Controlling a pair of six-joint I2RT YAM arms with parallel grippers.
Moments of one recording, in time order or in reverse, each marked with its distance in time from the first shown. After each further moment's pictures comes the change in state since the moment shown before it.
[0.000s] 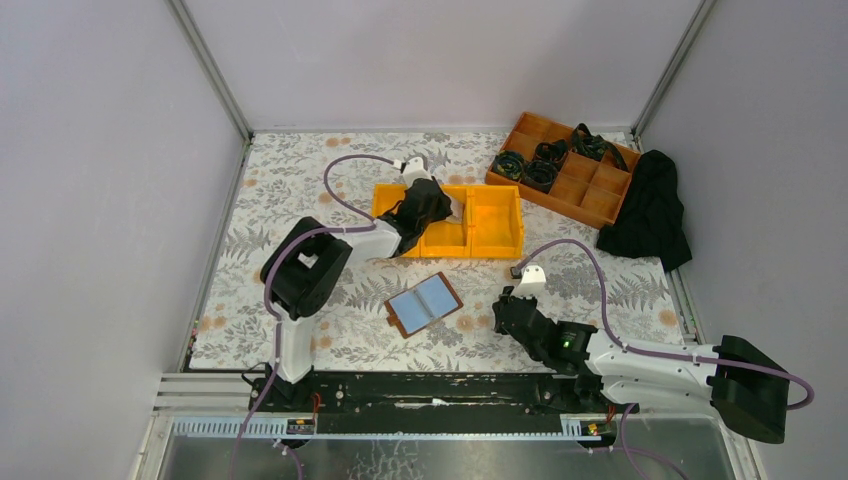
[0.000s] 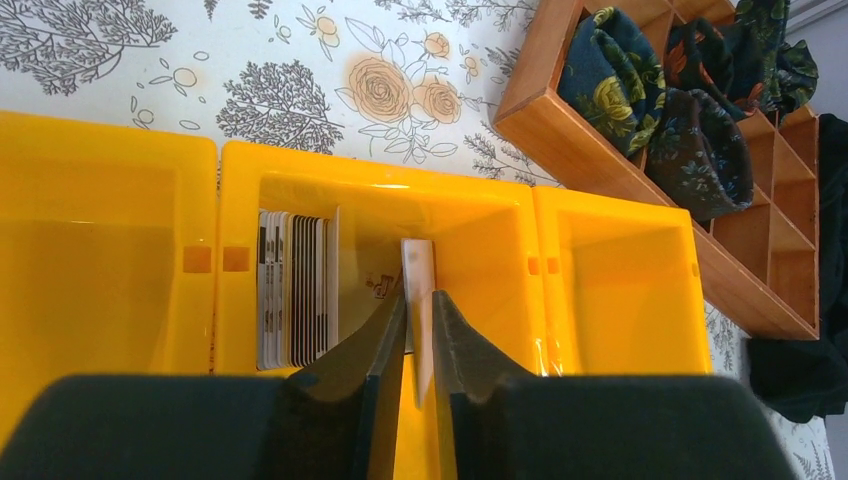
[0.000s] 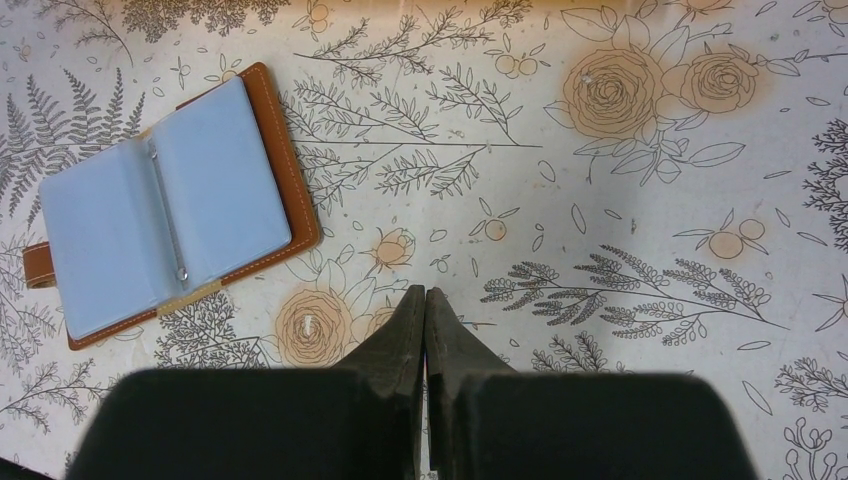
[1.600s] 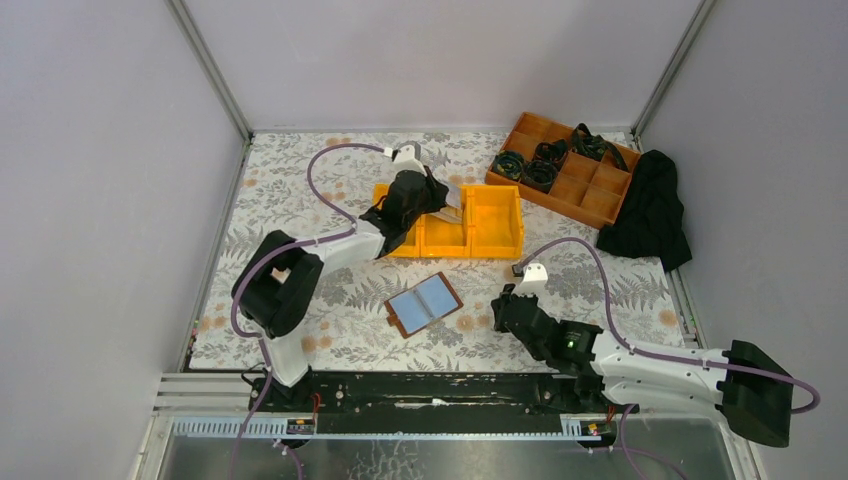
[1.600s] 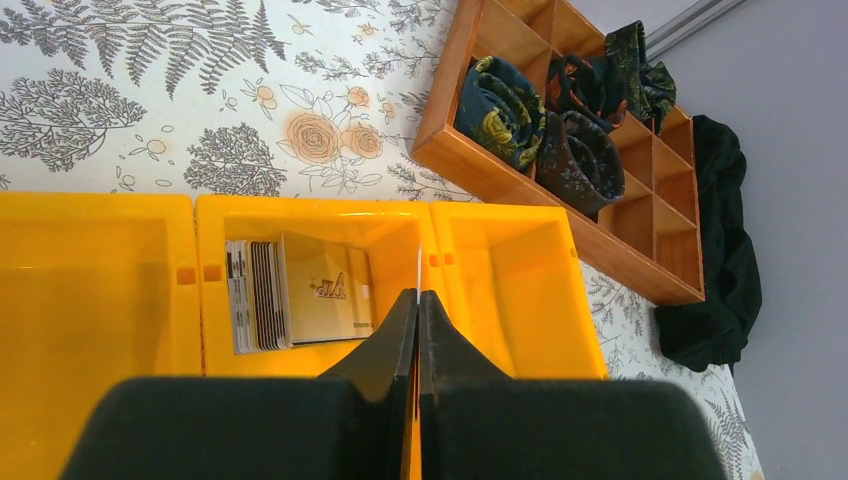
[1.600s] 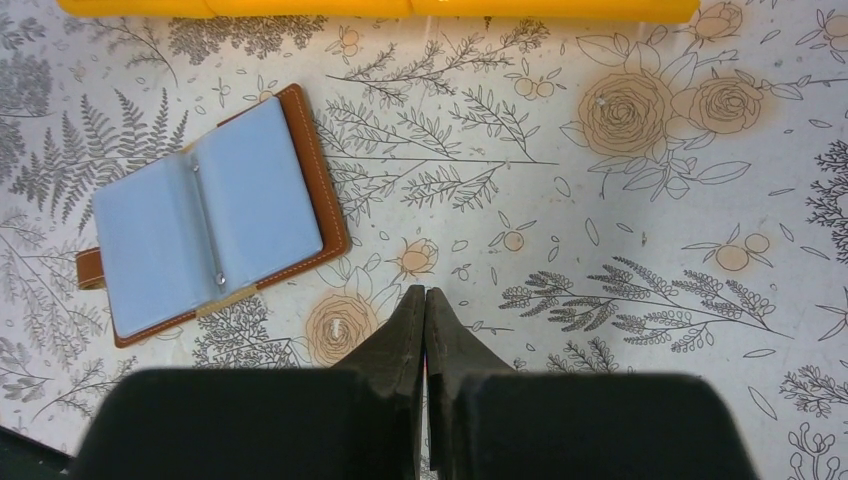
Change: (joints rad) left arm 0.014 -0.178 -0.060 0.009 0.091 0.056; right arm 0.009 -0.060 0.023 -0.030 0.000 -0.006
